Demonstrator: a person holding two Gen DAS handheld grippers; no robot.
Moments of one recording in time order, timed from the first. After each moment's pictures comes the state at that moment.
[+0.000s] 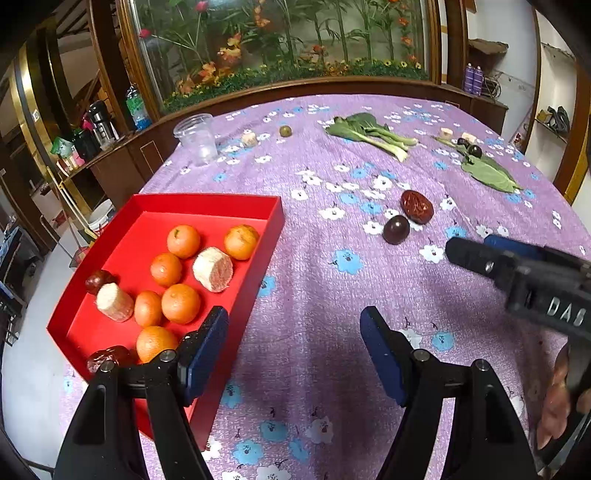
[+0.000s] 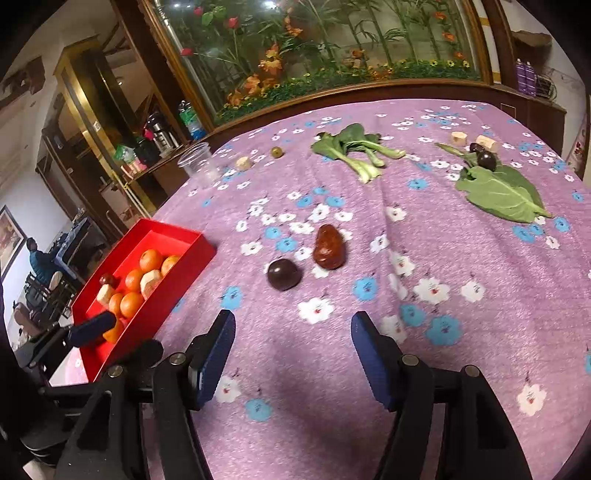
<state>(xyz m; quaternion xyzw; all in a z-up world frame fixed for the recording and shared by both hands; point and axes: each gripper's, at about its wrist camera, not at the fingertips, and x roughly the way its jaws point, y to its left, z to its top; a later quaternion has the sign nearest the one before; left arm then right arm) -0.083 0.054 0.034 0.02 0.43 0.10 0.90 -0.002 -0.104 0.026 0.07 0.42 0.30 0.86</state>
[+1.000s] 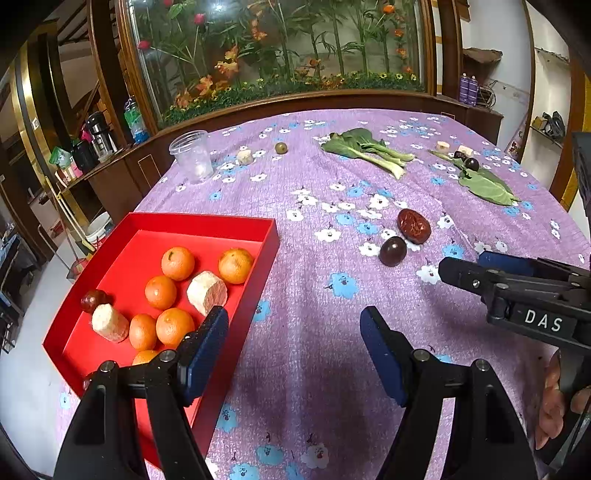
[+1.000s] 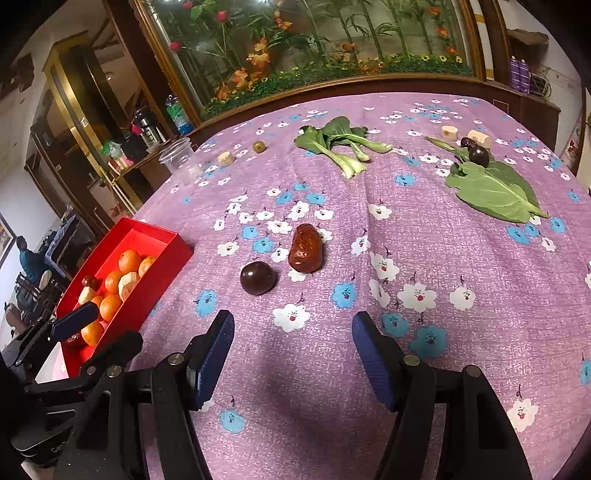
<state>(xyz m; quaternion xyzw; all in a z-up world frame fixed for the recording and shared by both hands) -0.074 0.054 0.040 0.03 0.40 0.09 0.91 0.013 -0.104 0.017 0.06 0.43 0.28 0.86</state>
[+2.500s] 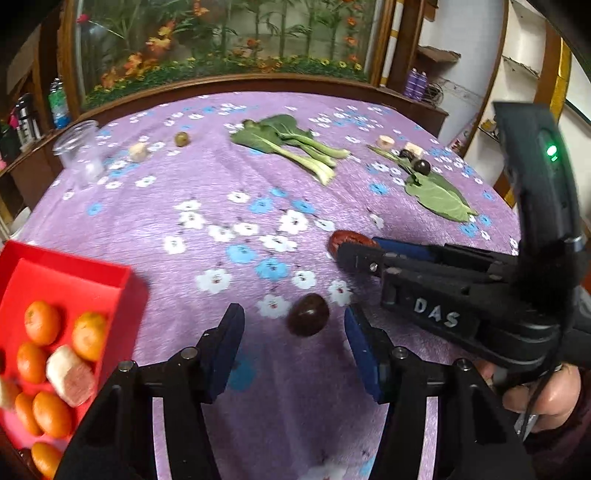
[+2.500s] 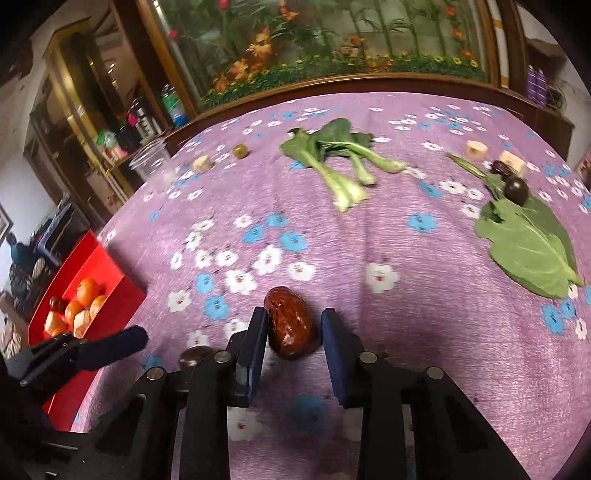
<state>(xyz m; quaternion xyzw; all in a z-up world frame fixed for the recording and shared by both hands) 0.022 0.026 0.008 -0.04 0.43 -0.06 0.90 0.094 -0.088 -0.001 0.04 0.43 0.28 0.85</state>
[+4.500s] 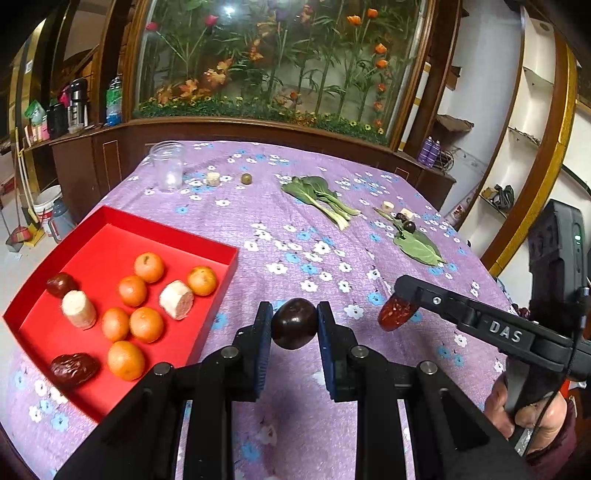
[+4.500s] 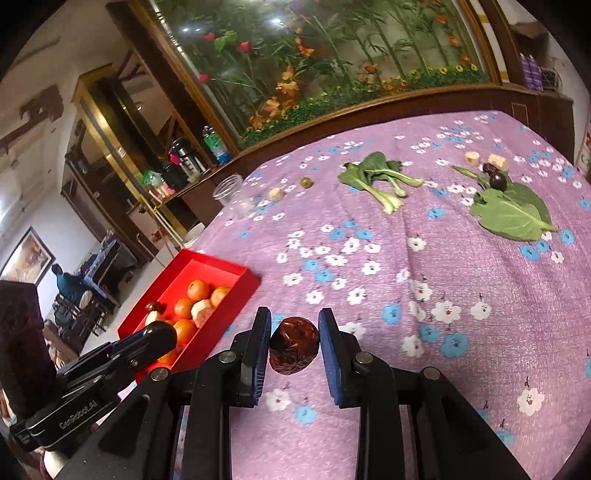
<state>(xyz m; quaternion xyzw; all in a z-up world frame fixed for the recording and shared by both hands) -0.113 0.079 0.081 -0.12 0.34 0.00 0.93 -0.018 -0.113 0.068 0.12 0.38 0.34 0.85</state>
